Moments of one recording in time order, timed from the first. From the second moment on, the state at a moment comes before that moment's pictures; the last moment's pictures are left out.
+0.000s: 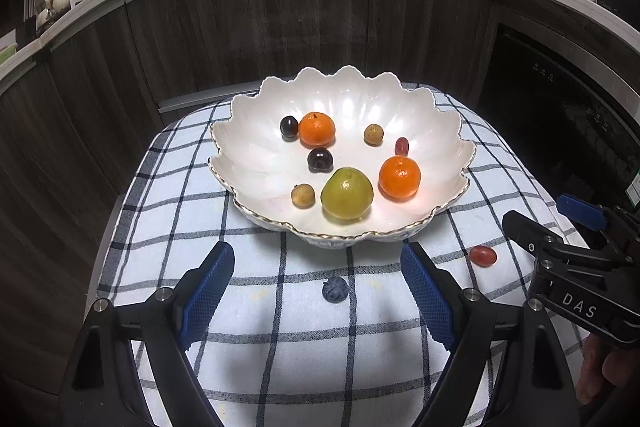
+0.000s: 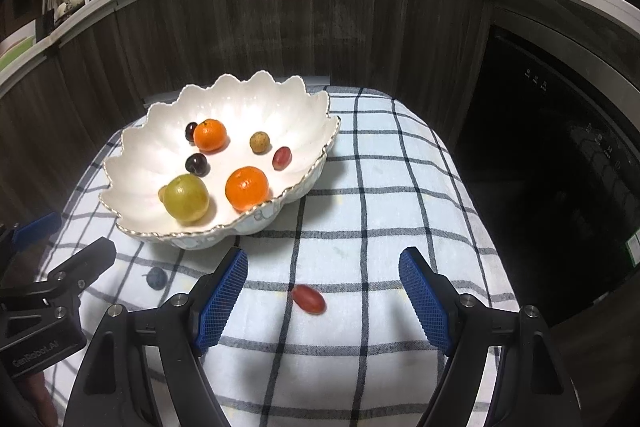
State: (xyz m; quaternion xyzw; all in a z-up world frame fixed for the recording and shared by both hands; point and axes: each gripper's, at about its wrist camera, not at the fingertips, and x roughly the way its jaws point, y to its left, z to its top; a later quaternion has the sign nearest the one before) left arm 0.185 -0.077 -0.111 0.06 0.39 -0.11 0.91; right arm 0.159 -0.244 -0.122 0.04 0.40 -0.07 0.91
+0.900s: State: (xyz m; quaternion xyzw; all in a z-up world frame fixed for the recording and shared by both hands) left arm 0.192 -0.078 -0.171 0.06 0.41 -0.12 0.90; right arm 0.164 -0.237 -0.172 0.03 0.42 -0.07 0.90
